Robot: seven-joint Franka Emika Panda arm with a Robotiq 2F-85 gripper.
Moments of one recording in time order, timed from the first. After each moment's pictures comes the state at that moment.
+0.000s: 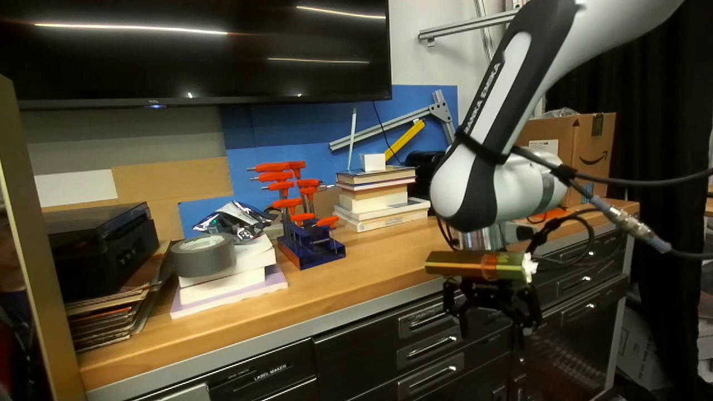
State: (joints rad) arm 0.43 0.16 -0.36 -2.51 0.09 2.48 1.00
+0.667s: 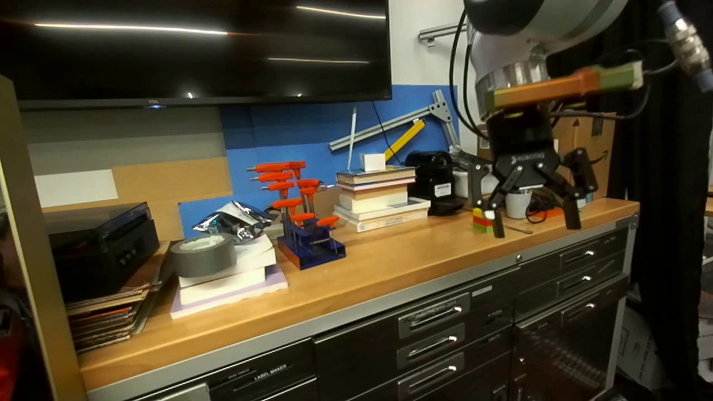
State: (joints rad) arm 0.13 -0.38 -0.09 -2.44 0.02 1.78 0.55
